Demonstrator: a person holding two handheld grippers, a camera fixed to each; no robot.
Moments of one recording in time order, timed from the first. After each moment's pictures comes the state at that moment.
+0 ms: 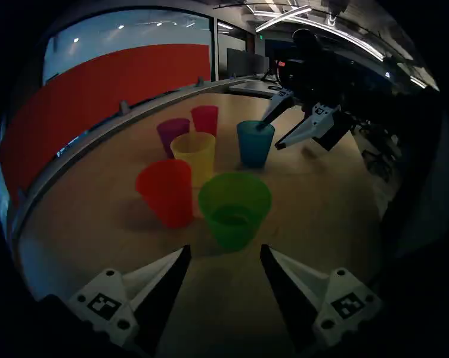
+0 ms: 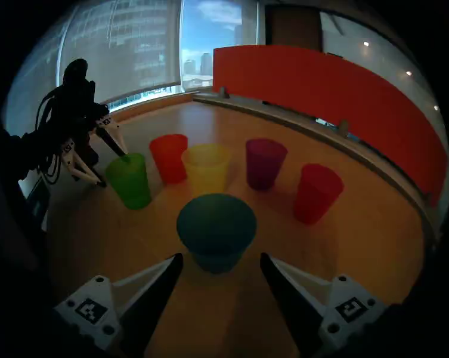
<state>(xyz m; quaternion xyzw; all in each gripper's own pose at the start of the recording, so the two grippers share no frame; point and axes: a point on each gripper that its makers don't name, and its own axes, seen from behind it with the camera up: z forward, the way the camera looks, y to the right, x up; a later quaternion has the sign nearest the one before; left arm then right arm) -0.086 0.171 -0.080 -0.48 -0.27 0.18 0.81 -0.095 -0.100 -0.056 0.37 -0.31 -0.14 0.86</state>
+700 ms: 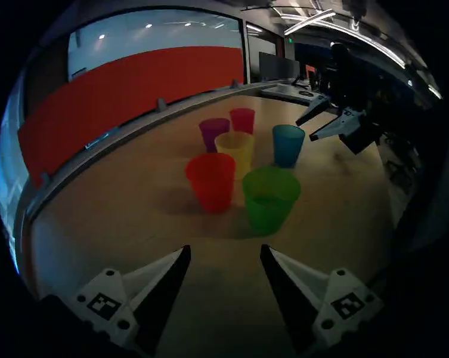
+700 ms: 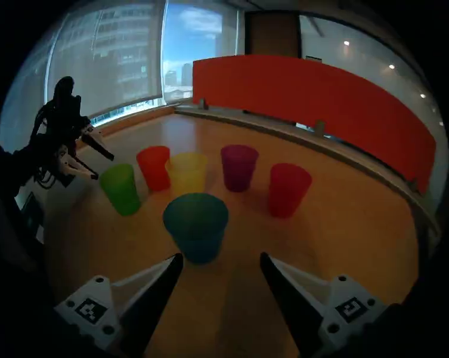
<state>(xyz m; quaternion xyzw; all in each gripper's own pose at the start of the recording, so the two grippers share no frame) -0.067 0.120 -0.068 -0.39 -0.27 0.16 0.86 -0.074 -0.072 -0.057 0.32 -0.28 -0.10 0.90</state>
